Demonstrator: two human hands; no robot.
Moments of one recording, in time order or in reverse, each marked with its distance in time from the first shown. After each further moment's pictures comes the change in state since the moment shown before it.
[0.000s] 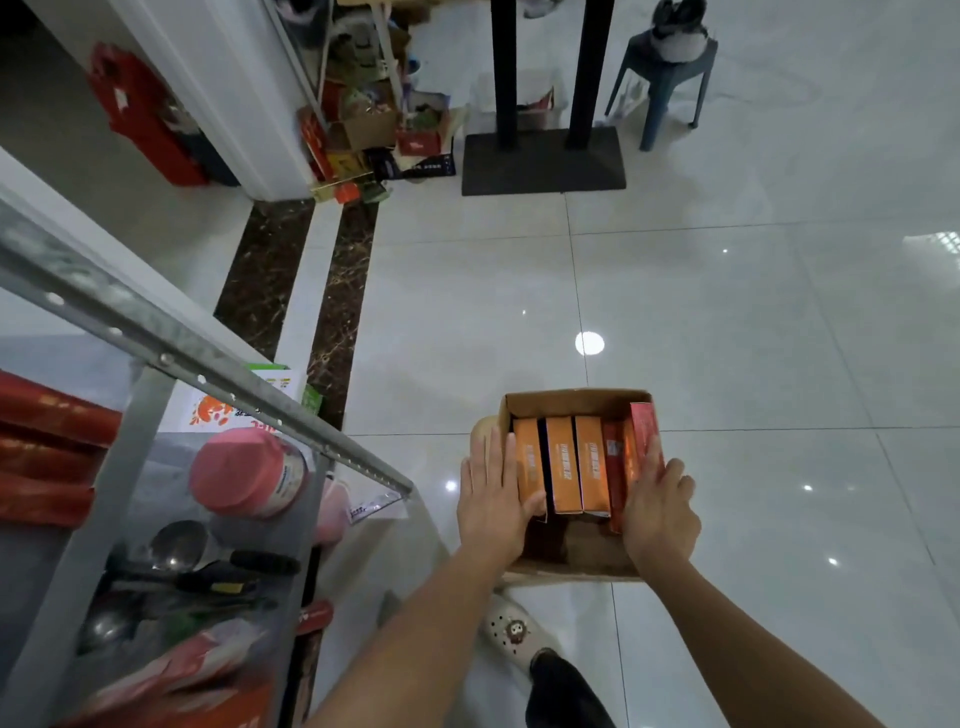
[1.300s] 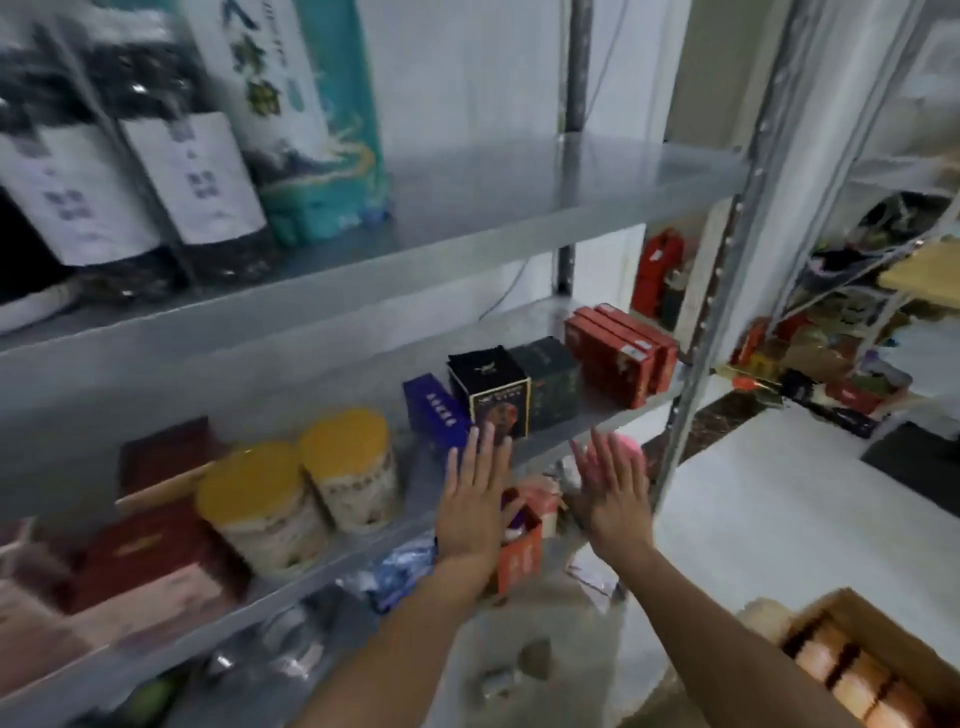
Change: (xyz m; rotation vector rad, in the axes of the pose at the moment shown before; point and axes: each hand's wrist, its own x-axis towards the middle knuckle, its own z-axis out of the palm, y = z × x) left_hand -0.420 -0.159 -0.084 0.229 0.615 -0.962; right_hand -0.331 -0.210 -0.108 -0.076 0.236 -1.545
